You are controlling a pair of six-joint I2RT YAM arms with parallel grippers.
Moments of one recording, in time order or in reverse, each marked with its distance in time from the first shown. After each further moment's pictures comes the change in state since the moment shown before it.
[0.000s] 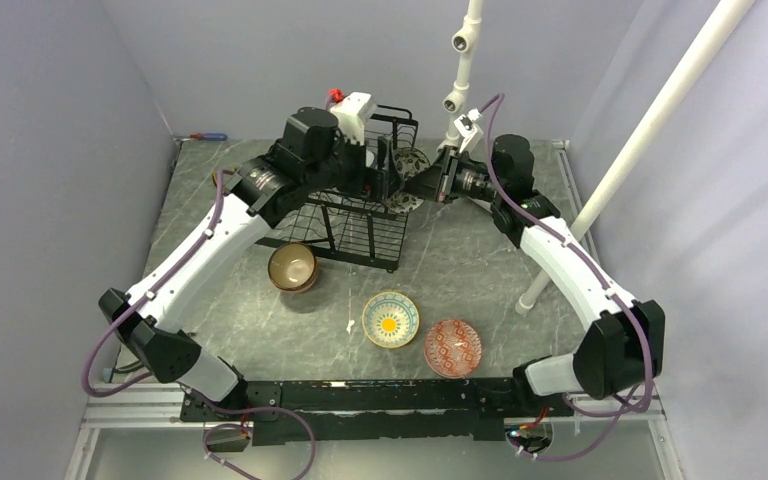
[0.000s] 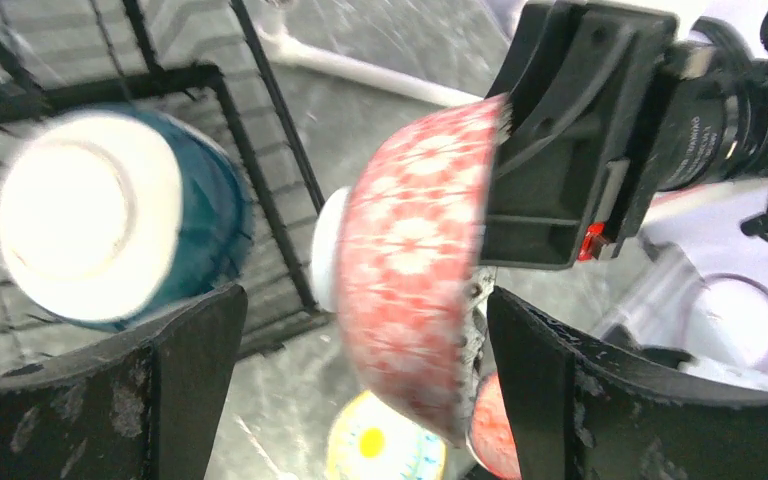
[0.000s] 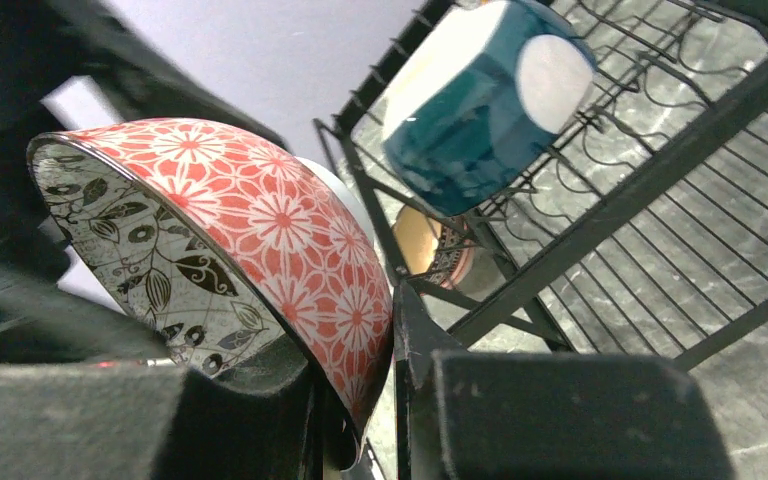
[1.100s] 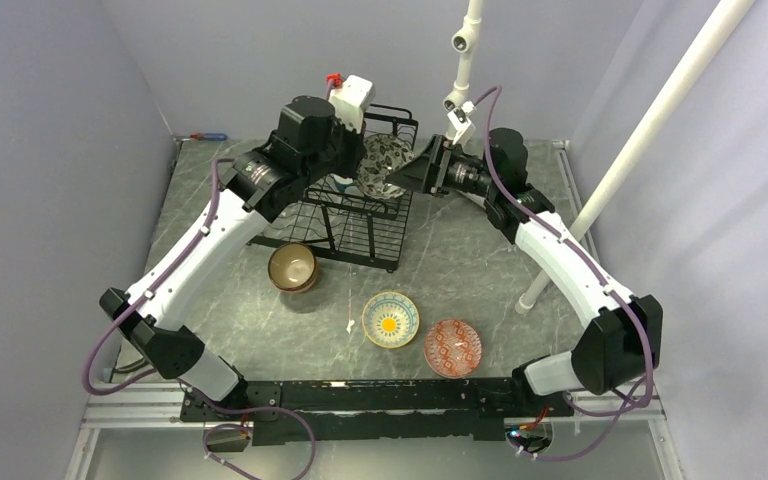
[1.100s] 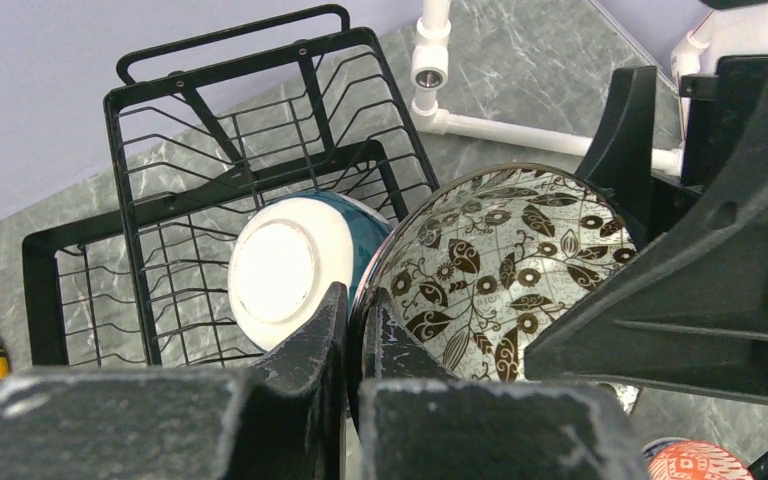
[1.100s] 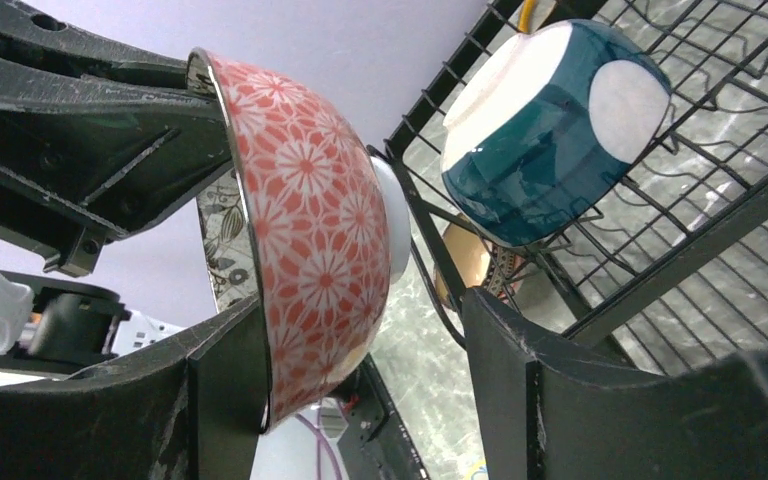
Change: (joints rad) left arm 0.024 -0.001 0.053 0.003 -0.160 0.215; right arm 0.042 0.001 0.060 0.001 0.028 0.100
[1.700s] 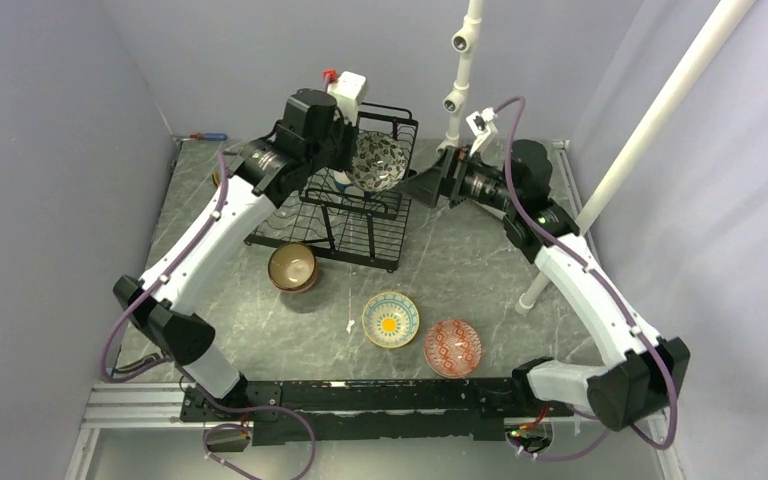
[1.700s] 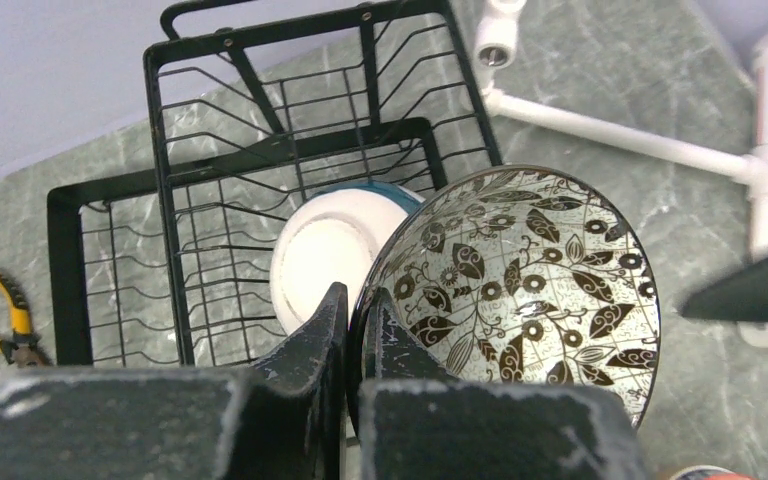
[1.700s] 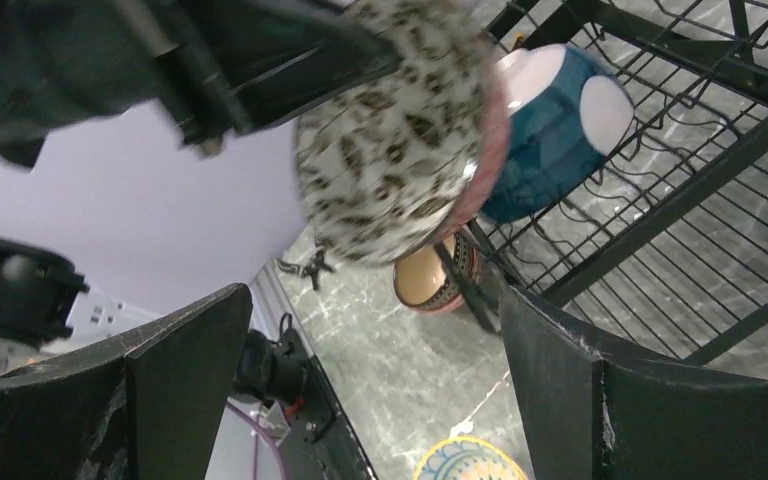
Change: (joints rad) left arm 0.058 0.096 0.060 -0.061 -0.046 -0.018; right arm 0.000 -0.199 -0.078 -0.085 0.065 -0.160
